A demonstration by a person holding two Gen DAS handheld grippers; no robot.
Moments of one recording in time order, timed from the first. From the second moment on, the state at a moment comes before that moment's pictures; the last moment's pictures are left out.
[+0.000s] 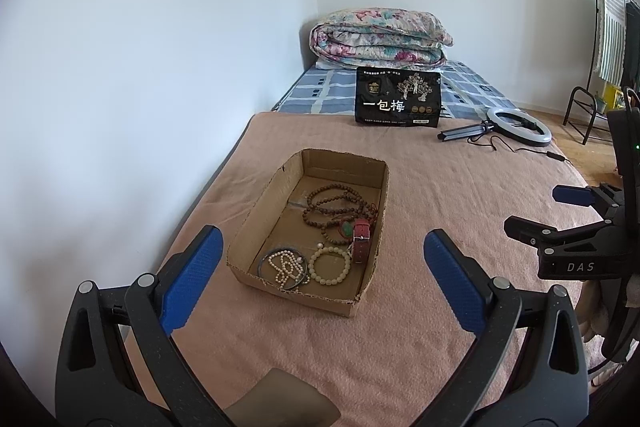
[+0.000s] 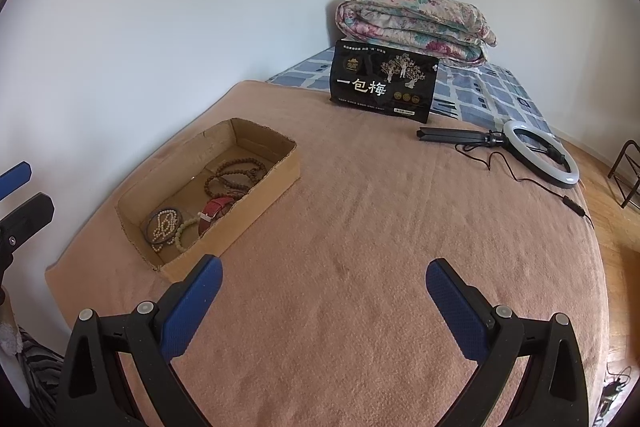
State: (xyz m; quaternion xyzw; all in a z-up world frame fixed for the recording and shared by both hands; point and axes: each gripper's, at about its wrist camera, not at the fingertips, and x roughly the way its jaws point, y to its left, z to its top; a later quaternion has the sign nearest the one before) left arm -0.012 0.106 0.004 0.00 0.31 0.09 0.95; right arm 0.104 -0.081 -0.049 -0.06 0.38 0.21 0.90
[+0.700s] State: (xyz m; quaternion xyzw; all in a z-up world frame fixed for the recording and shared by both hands) left arm -0.010 0.101 0.004 0.01 0.31 0.09 0.95; right arm 0.103 -0.090 -0.048 -0.06 0.38 0.20 0.90
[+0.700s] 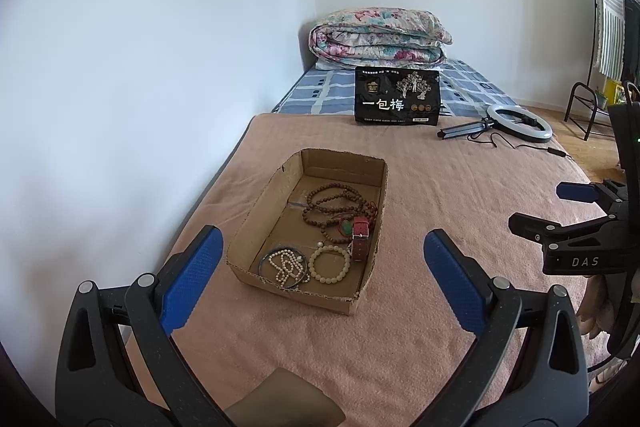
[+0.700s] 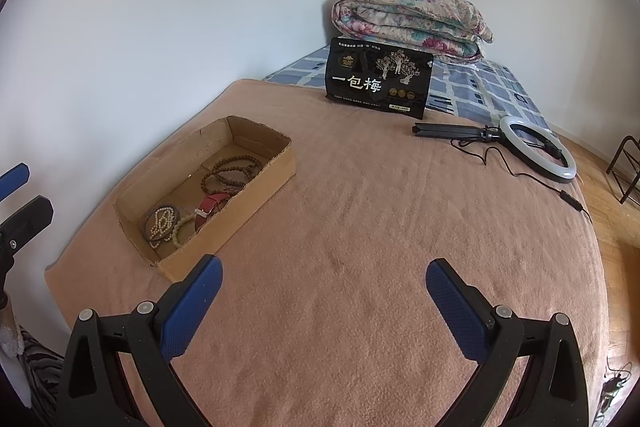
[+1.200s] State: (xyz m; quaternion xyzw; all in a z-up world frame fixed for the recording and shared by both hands) left arm -0.010 0.102 0.005 0.01 0.30 0.10 0.95; right arm 0.102 -0.095 -0.049 -0.06 0.38 0.20 0.90
